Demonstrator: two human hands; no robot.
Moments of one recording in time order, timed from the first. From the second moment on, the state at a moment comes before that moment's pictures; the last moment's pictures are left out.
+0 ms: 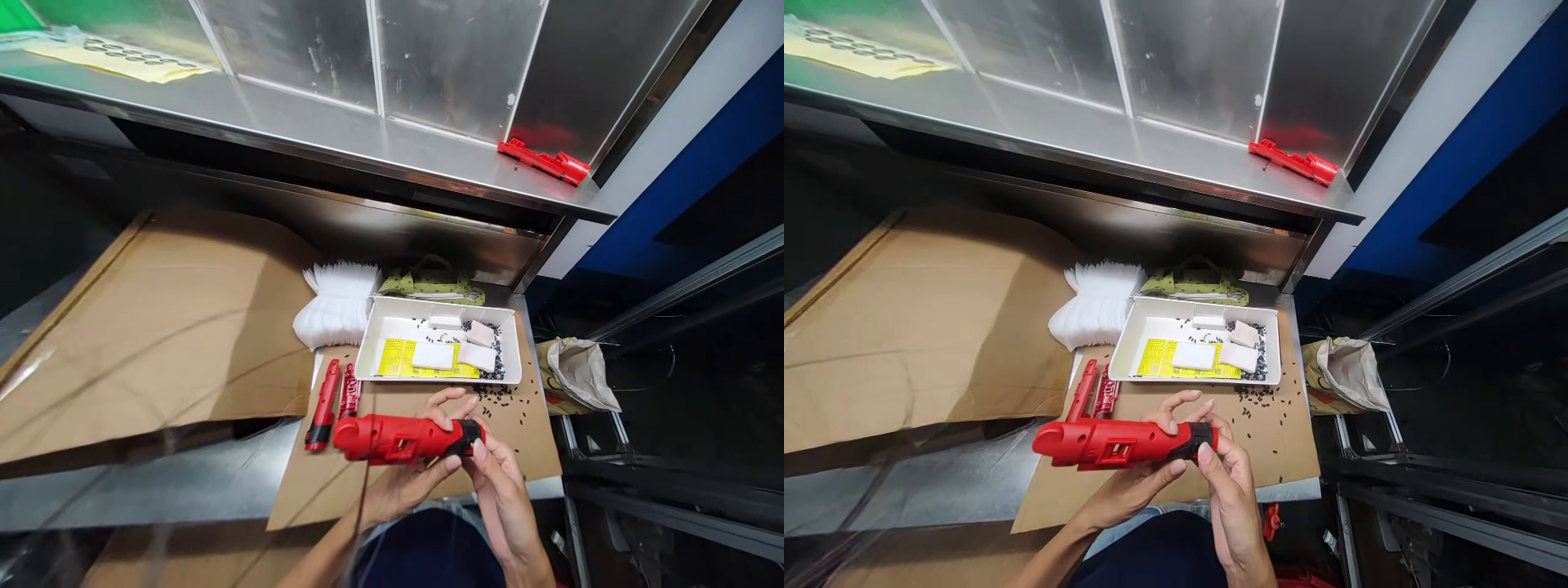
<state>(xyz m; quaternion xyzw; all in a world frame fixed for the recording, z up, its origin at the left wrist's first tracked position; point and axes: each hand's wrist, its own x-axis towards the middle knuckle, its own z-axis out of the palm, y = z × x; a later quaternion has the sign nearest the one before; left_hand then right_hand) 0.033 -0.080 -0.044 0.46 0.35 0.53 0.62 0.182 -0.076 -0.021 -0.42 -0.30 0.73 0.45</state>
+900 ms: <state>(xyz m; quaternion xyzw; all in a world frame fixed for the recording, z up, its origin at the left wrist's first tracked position) 0.049 -0.077 -0.050 0.49 0.44 0.47 0.58 0.187 -0.066 -0.048 -0.41 -0.17 0.76 0.48</state>
